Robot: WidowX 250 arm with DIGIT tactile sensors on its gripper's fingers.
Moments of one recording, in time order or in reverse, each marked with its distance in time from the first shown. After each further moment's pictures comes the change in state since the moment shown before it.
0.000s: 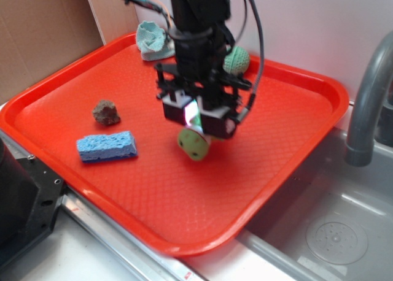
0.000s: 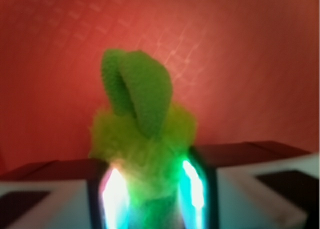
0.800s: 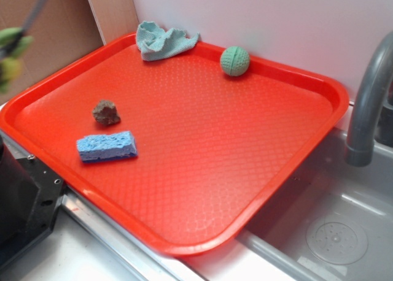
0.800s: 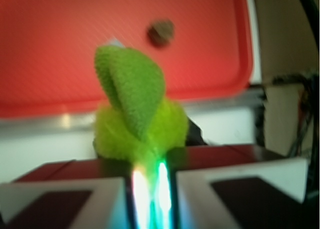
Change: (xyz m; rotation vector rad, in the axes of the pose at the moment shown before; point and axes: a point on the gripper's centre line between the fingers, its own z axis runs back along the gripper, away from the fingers) arm -0.169 0.088 0.122 0.283 0.022 -0.061
